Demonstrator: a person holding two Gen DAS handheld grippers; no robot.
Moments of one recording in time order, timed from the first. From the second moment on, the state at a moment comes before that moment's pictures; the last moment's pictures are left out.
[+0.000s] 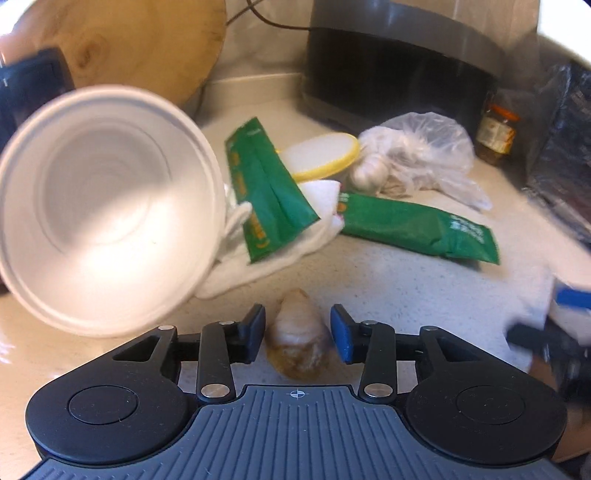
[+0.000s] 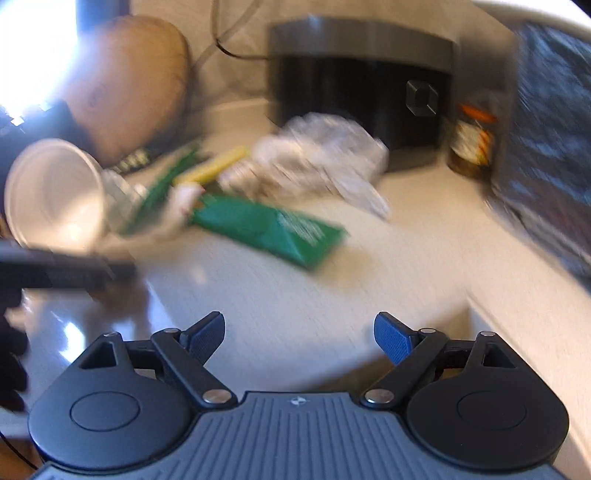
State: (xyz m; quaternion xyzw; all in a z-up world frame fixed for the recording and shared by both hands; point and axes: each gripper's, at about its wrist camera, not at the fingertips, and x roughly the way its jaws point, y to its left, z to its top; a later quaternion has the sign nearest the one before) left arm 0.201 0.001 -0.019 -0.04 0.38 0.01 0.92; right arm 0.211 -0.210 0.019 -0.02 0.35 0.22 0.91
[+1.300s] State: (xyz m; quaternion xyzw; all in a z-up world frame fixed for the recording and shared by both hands) left arm 0.172 -0.047 0.007 -0.08 0.44 -0.22 0.87; right arm 0.209 -0.306 0.085 0.09 0.42 0.14 0.89
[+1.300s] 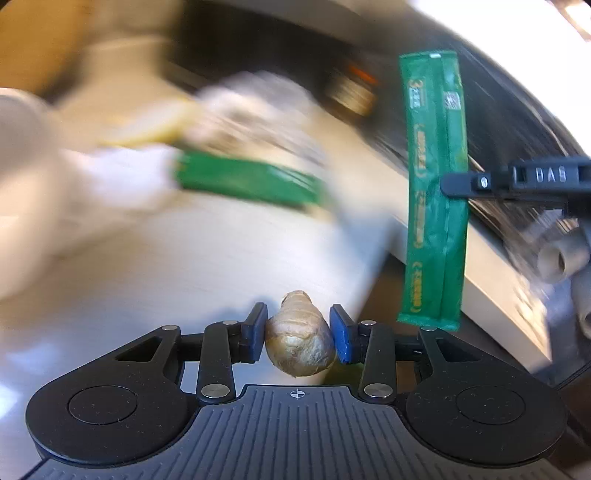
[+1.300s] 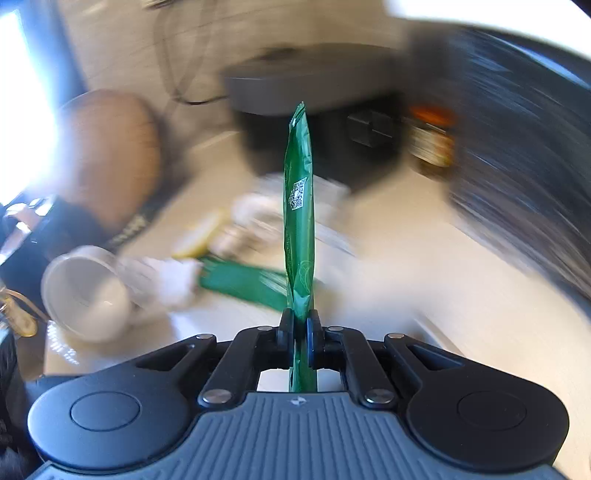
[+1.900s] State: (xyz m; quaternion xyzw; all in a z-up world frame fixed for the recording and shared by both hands) left arm 0.195 -0.186 -0.247 -0.11 0.69 -0.19 0.69; right arm 0.118 -0.400 -0.103 0.12 0.55 0.08 0.82
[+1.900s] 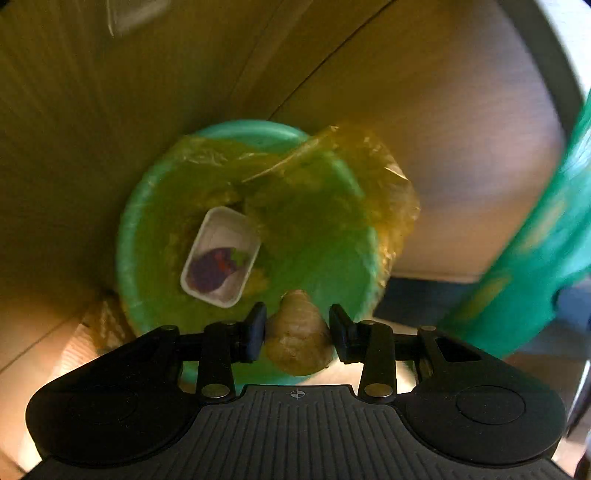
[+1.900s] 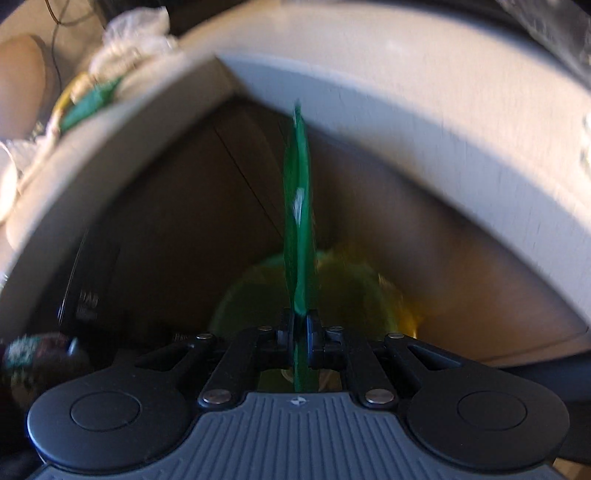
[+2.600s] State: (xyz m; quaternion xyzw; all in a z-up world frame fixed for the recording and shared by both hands) left arm 0.159 -0.160 -0.112 -0.11 0.56 -0.26 0.78; right arm 0.148 -0.392 -0.140 0.10 0.60 0.07 0.79
